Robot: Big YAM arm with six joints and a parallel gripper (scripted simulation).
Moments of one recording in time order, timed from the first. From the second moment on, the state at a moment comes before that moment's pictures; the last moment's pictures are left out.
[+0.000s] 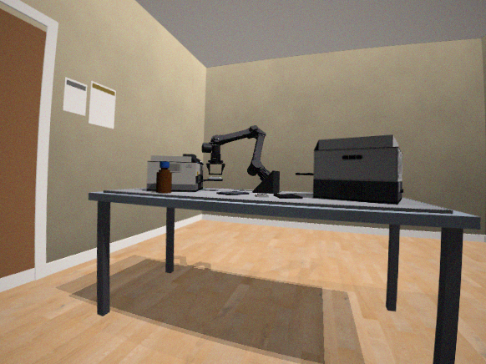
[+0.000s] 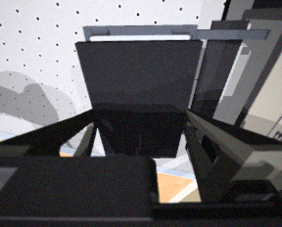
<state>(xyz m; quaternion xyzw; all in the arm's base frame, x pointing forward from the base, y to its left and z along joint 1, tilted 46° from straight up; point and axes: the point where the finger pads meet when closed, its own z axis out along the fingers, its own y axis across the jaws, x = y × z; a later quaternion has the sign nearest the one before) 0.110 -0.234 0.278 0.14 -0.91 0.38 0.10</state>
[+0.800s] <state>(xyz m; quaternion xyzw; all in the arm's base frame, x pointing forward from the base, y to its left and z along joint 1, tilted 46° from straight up) 0.119 -0.230 0.281 0.12 -0.91 0.38 0.08</state>
